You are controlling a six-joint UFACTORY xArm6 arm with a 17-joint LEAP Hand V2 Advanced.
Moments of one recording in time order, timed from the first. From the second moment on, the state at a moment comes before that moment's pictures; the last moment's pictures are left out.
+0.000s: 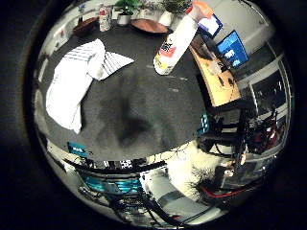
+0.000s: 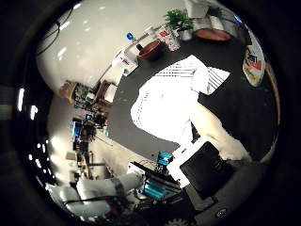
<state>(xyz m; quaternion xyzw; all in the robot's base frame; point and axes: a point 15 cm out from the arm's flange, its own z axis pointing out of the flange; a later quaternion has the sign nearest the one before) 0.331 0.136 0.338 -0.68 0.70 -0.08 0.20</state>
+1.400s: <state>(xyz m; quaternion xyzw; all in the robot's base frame) 0.324 0.021 0.445 -0.65 0.70 -0.19 0.24</state>
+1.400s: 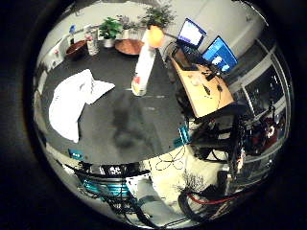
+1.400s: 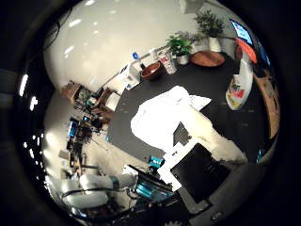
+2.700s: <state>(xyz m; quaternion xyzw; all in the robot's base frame) 0.373 -0.142 0.422 -0.44 0.73 -0.13 0.51</state>
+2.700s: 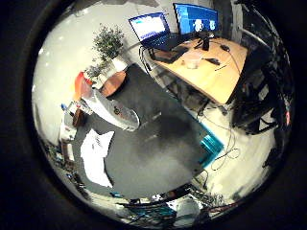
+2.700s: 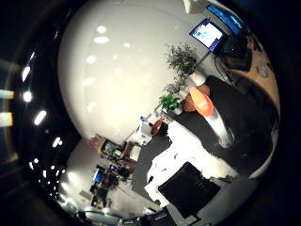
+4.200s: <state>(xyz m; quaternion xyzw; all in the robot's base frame) 0.489 -0.103 0.275 -0.43 0.76 0.08 0.48</state>
